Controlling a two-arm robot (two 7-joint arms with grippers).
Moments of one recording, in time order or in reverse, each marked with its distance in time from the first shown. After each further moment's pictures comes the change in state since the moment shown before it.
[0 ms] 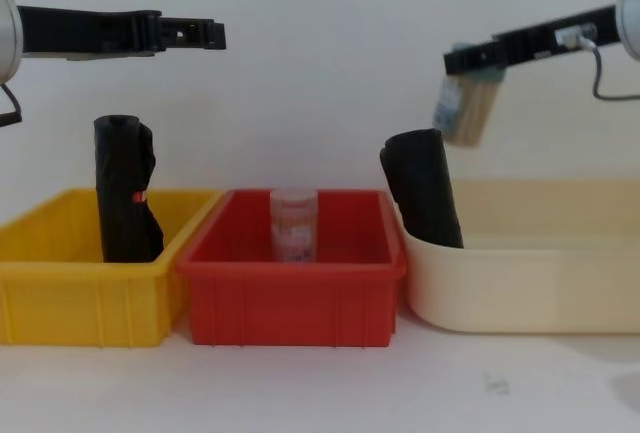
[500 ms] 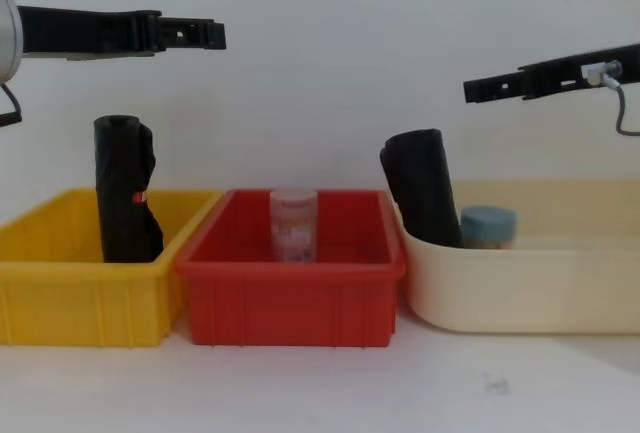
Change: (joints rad) left arm 0.000 0.000 0.000 0.000 0.000 0.000 0.000; right arm -0.072 0.010 0.035 -0.005 -0.013 -0.062 -0.039
